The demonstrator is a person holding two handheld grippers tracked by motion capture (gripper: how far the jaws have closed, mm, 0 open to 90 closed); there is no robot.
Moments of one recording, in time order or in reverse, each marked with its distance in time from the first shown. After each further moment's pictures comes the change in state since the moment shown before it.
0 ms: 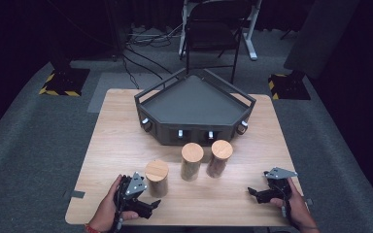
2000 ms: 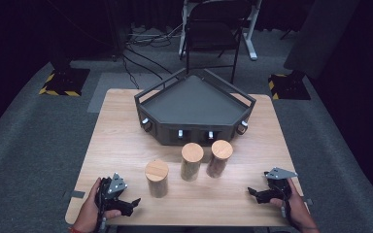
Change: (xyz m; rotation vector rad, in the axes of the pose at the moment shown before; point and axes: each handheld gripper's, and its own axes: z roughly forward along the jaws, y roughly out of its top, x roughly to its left) left arm 0.040 -0.048 -0.013 0.086 0.105 -0.067; right arm 0.001 0.000 -0.001 0.000 -0.011 0.006
